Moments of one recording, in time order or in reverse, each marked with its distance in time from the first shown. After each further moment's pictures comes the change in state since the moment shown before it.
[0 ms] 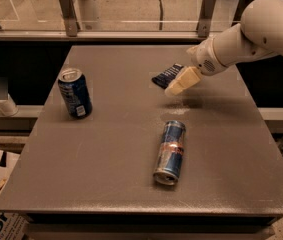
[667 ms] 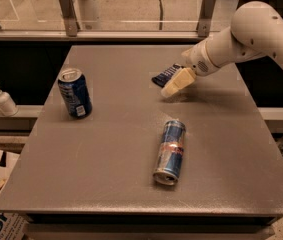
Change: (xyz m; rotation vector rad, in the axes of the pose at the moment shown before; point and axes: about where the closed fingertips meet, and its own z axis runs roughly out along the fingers) arm 0.005 -0.011 0.029 -0.039 0.006 0.013
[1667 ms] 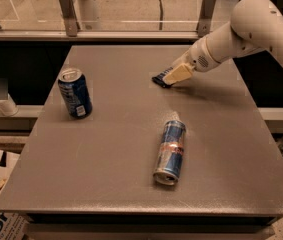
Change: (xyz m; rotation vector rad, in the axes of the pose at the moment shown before) arm 0.000 -0.012 0.002 -0.022 0.019 0.047
